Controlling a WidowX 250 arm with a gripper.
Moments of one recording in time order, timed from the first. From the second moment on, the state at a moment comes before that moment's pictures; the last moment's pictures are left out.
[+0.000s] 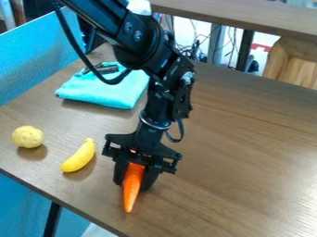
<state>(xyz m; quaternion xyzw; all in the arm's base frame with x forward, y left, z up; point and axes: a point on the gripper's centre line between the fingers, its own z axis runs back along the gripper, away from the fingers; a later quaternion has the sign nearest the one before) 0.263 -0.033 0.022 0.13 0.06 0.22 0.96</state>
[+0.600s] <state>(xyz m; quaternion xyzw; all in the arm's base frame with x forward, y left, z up) 0.262 -0.034 0.023 0.10 0.04 0.21 0.97</state>
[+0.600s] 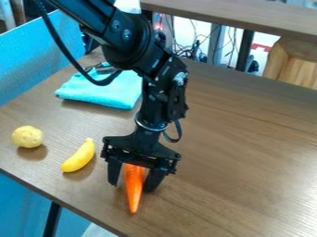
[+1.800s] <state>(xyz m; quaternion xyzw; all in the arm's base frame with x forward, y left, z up) 0.350 0.086 0.113 0.03 0.05 0.13 0.99</state>
